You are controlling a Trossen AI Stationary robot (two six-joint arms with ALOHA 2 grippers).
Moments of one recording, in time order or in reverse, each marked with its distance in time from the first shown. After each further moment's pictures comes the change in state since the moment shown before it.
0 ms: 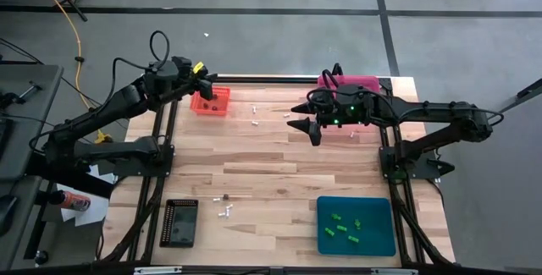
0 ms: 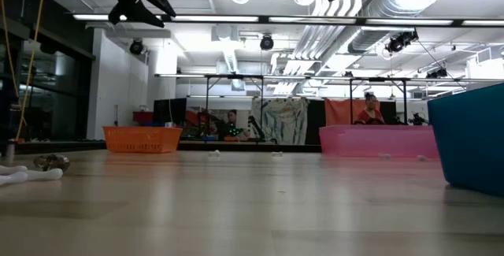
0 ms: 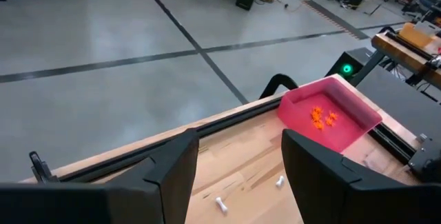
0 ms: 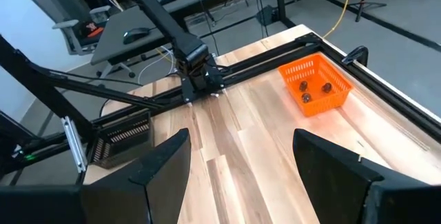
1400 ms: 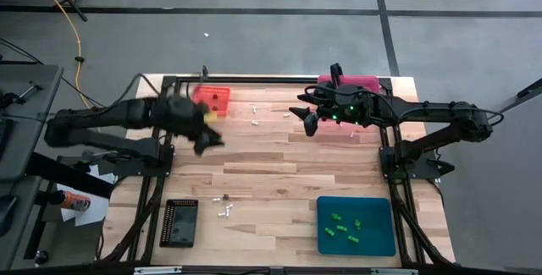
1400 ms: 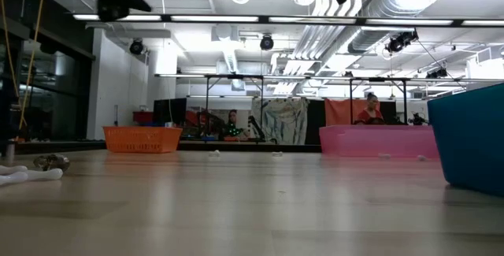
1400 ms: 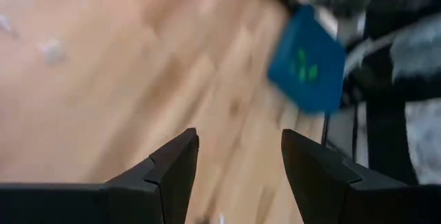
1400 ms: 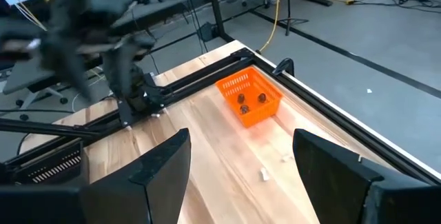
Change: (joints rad) left arm -0.446 0.009 -0.001 -0.259 0.411 -0.225; right arm -0.008 0.000 0.000 -0.017 0.252 0.013
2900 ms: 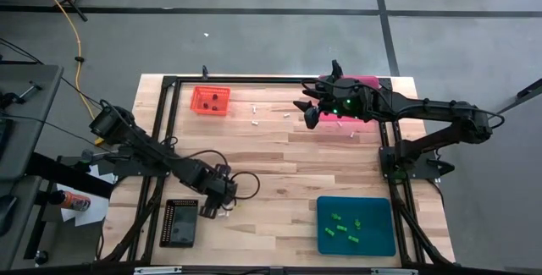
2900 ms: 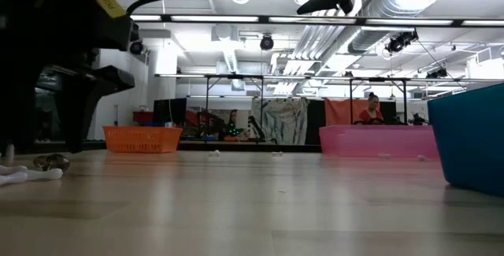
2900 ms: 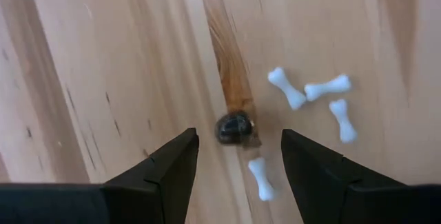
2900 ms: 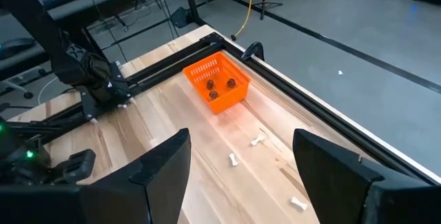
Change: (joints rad) left arm -0.567 0.694 -0.102 0.146 -0.179 0.411; right arm -0.072 0.000 0.000 -0.082 0.003 0.008
